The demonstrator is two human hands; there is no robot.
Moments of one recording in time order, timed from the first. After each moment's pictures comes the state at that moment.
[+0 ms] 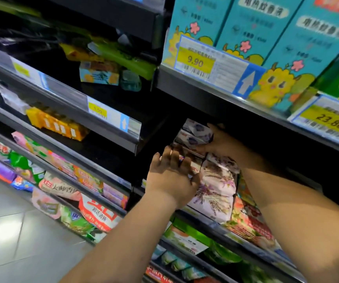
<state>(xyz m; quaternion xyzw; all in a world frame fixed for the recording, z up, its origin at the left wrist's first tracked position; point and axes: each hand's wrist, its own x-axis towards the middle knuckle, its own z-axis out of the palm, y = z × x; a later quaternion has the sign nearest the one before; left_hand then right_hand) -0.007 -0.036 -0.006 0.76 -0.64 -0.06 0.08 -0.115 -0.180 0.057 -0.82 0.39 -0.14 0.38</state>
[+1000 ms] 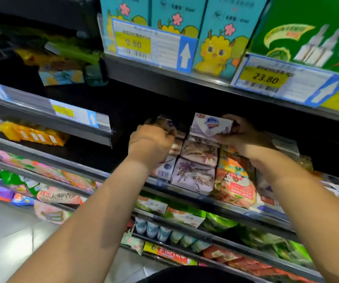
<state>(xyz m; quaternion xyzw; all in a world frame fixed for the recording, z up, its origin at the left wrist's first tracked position) 0.011 -0.078 0.026 0.79 -0.57 -0.13 0.17 -0.223 -0.141 0.045 -0.68 0.57 -0.29 0.37</state>
